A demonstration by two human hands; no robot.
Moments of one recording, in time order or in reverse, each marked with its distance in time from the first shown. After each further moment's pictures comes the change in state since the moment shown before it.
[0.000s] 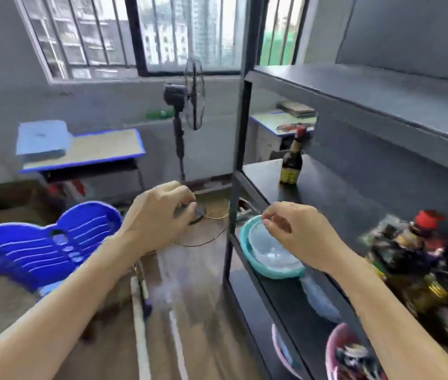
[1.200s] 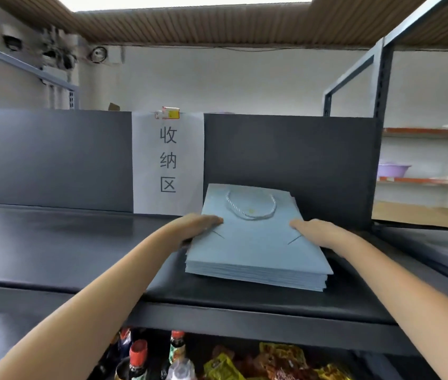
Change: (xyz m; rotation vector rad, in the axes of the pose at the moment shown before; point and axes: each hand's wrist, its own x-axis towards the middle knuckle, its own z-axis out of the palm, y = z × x) left_hand 0.156 0.536 0.051 -0.952 -1.016 0.228; right_hand -0.325 0.109 -0.392 -0.025 0.491 1.458
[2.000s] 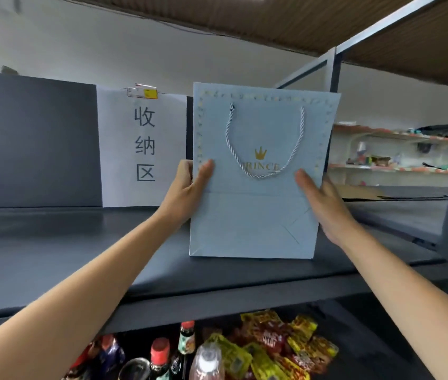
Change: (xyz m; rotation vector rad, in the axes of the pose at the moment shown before) left_hand -0.011 -0.009 -0.053 -0.345 -0.012 0.761; right_hand -0.072 -0.052 0.044 0.756 0.594 -0.457
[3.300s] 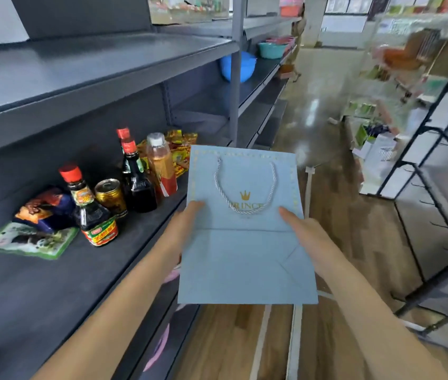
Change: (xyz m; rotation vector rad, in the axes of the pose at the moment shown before) left_hand -0.338 -0.078 -0.138 -0.271 -0.977 -0.892; right_hand -0.539 -0.076 0.216 -0.098 0.885 0.932
